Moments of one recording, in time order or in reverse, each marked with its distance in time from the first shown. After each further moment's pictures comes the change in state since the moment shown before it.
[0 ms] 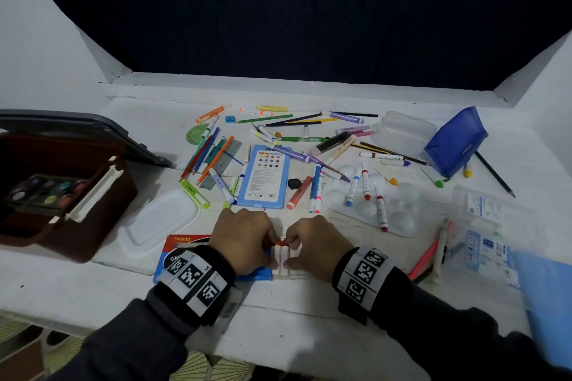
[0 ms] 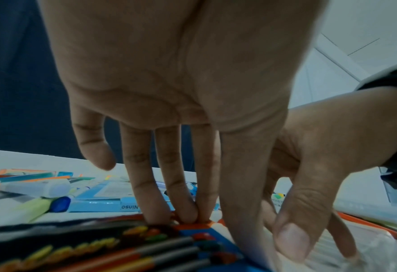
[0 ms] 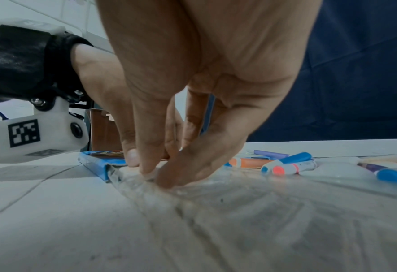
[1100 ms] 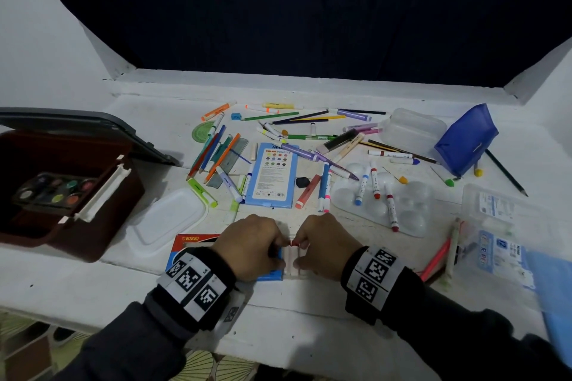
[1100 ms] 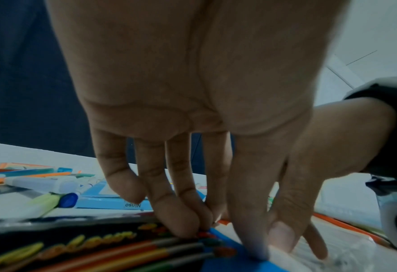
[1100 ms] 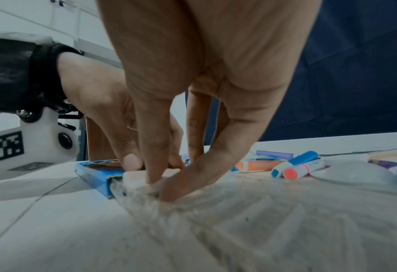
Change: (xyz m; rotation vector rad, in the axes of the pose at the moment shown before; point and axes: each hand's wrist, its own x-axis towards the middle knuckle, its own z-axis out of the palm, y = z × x) left_hand -0.005 -0.012 0.003 -0.133 -0.026 0.153; right_hand 0.004 -0.009 -0.004 -0.032 -0.016 0.035
